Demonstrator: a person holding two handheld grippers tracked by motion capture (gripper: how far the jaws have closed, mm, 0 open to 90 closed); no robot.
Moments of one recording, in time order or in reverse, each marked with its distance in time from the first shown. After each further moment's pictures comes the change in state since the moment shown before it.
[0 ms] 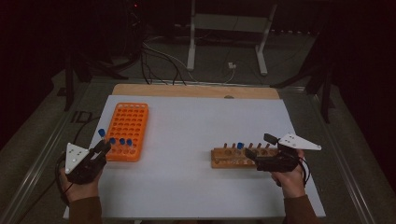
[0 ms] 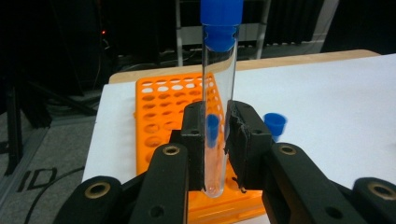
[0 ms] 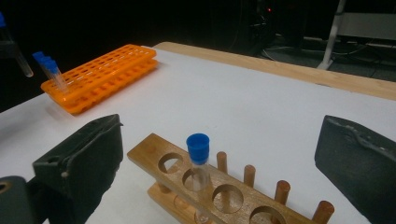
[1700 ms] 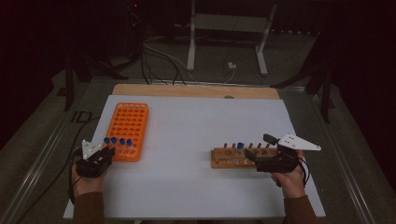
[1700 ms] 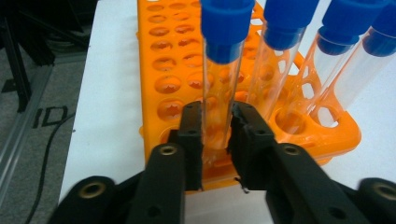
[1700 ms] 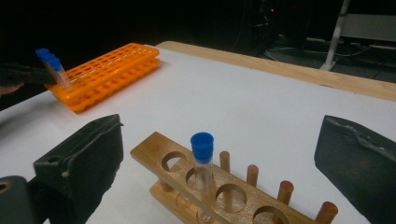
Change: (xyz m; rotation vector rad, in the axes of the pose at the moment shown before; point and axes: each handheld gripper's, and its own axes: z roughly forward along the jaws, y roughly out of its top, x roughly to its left) left arm 0.013 -0.028 0.041 0.274 0.022 -0.002; right arm 0.001 -0.001 0.000 0.004 0.009 -0.012
